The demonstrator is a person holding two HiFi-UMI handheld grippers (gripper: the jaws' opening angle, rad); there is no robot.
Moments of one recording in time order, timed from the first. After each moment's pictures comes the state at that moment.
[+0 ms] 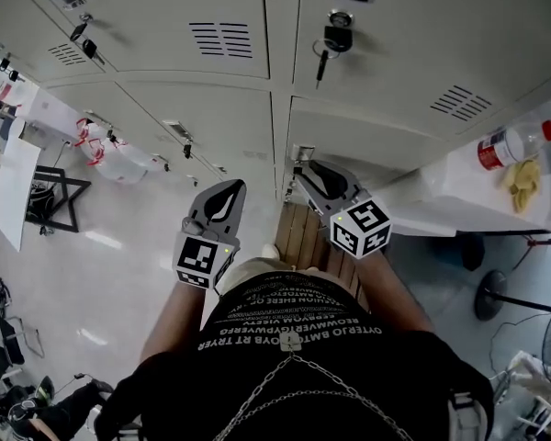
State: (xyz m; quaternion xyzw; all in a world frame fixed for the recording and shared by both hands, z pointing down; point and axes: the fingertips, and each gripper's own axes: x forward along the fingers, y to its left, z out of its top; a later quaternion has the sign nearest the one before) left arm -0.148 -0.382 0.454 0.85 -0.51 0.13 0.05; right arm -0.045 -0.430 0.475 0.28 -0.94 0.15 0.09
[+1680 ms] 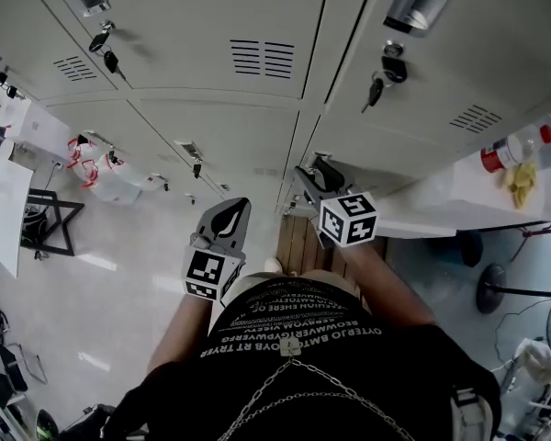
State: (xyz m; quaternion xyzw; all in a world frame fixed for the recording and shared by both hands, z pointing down) left arm -0.187 -0.386 0.476 0.86 -0.48 0.12 0.08; right arm -0.078 -0.480 0.505 0.41 -0.89 0.19 0.11
